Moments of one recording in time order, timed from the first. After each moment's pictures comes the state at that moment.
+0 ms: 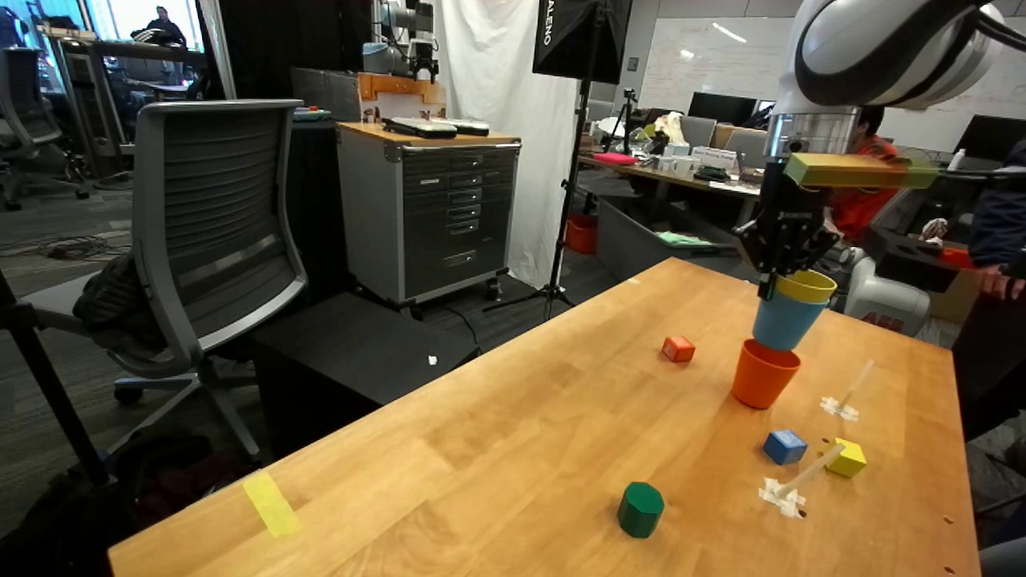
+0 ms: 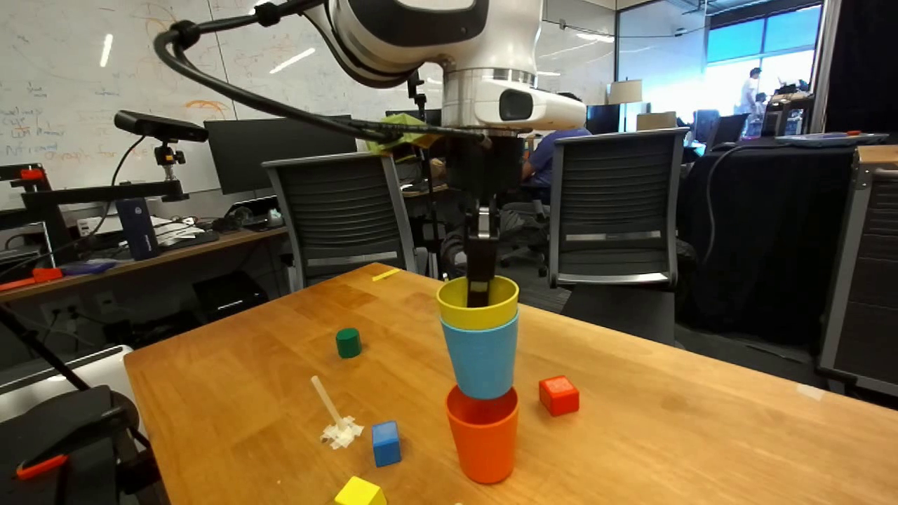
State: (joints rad) arm -0.15 0.35 -0.19 -1.93 0.03 2.15 0.41
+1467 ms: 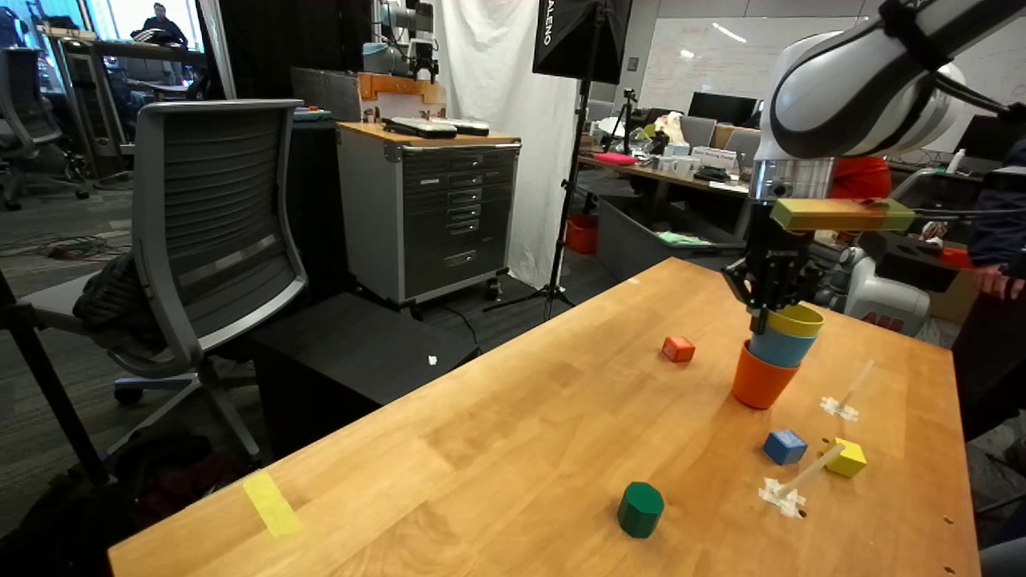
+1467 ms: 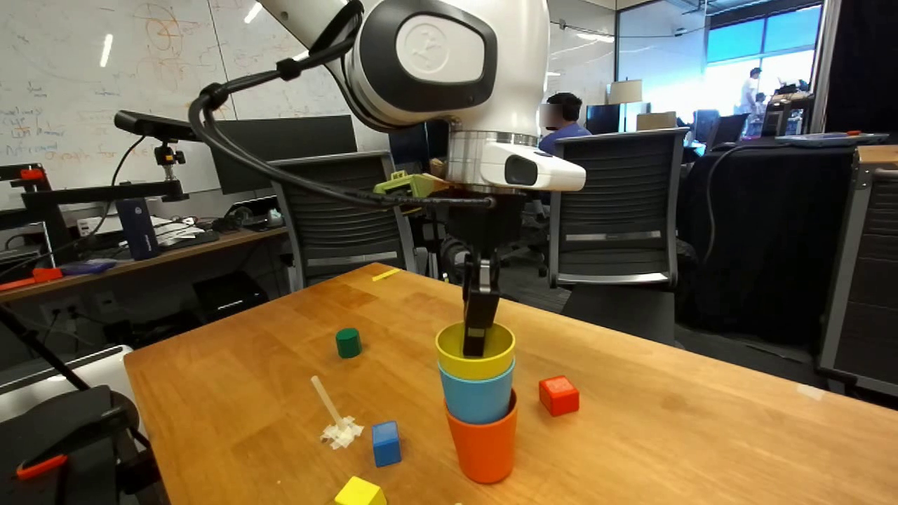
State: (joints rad) arm -0.15 0.44 -0.18 -1.93 0.05 2.19 0.36
